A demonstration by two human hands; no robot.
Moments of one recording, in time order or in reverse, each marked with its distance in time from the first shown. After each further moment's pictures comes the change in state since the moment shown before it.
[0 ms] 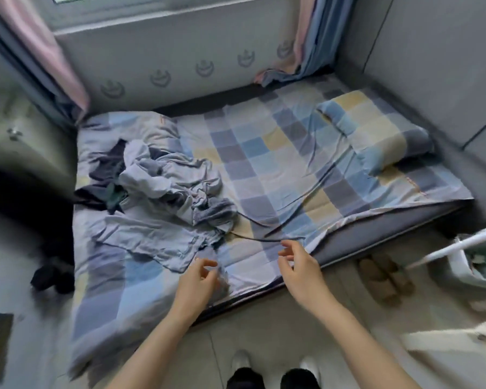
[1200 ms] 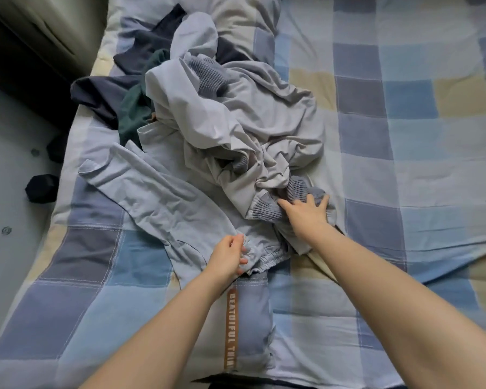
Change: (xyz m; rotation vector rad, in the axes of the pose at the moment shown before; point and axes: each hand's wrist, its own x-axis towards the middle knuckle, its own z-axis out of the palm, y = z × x) left_hand 0.436 -0.245 0.057 -0.610 0.114 -0.655; right_hand 0.521 0.102 0.386 -1.189 -0.574 -0.390
